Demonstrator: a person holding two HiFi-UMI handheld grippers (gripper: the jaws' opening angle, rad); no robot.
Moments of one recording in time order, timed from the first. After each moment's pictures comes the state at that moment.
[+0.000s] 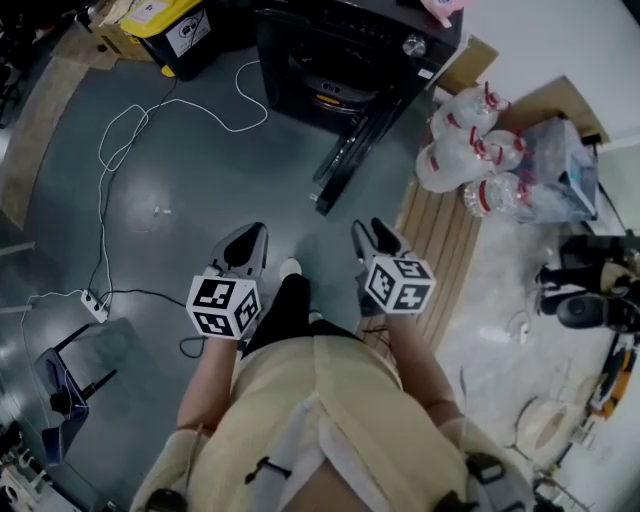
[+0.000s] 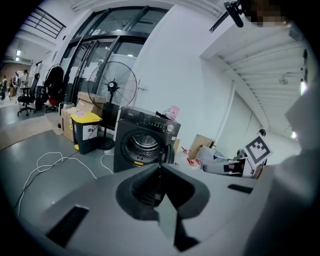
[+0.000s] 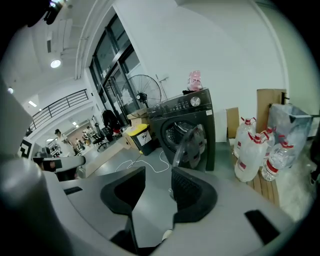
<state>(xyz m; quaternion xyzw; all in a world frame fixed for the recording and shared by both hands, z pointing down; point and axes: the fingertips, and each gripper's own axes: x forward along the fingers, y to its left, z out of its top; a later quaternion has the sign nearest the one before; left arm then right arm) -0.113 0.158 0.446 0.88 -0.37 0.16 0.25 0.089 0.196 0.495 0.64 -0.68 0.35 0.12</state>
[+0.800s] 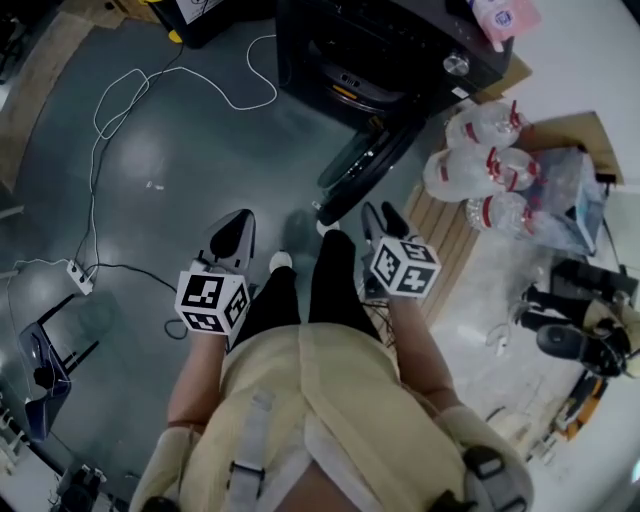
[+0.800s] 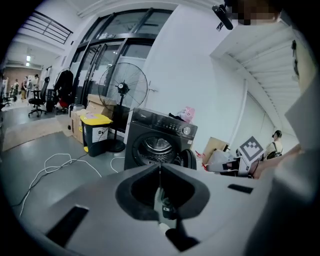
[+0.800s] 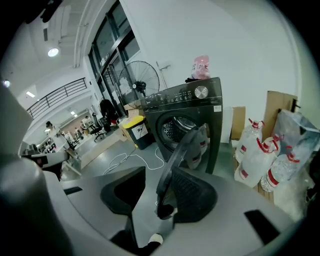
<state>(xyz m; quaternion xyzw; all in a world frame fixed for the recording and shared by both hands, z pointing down) -0.121 0.072 0.473 0.86 -0.43 0.16 0.25 0.129 0.088 0.540 0.62 -0.67 0.36 0.17</state>
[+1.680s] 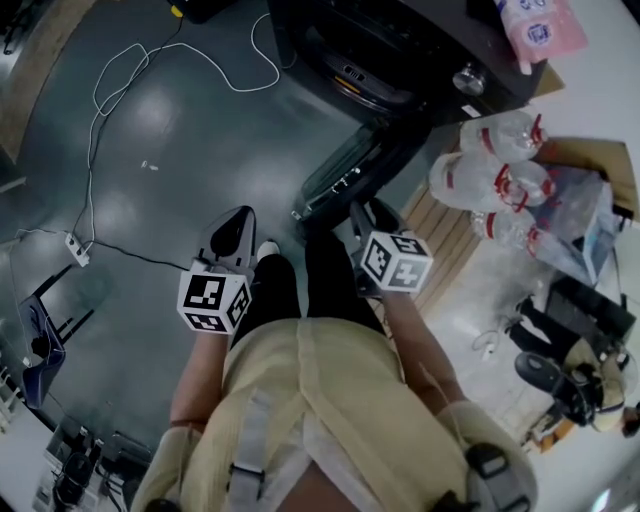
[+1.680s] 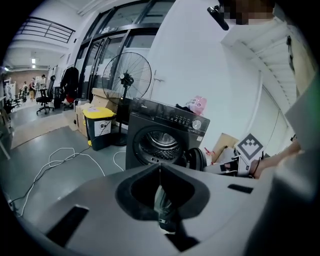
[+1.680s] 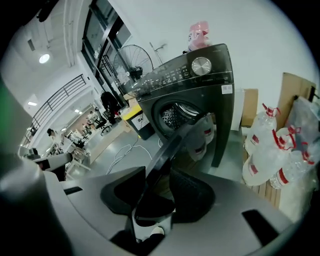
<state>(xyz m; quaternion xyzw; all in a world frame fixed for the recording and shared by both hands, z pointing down) -0.038 0.009 0.502 0.82 -0.47 0.20 0.27 0.177 0.012 0.585 0.55 -0.69 0.44 0.20</state>
